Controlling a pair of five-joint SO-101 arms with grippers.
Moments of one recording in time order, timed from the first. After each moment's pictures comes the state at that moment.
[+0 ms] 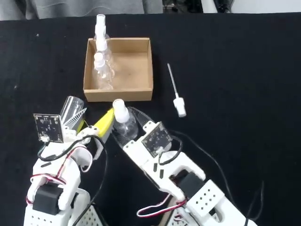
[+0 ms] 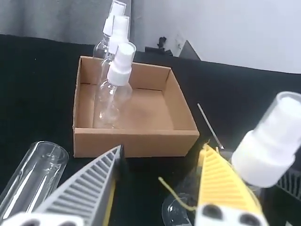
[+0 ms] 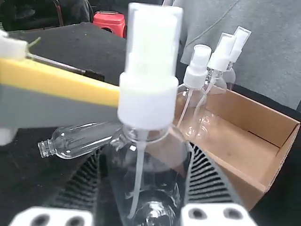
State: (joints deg) left arm 9.6 -104.7 76.2 53.7 11.9; right arm -41.2 -80.6 91.3 11.2 3.5
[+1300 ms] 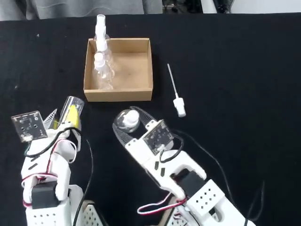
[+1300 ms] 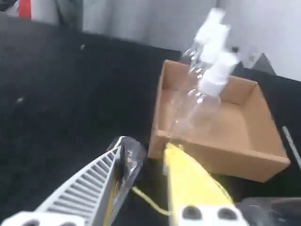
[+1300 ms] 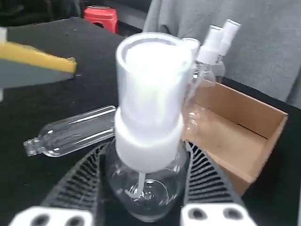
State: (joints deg) left arm -11.3 -104.0 79.5 51.6 8.2; right arm -38.1 -80.7 91.2 12.9 3.5
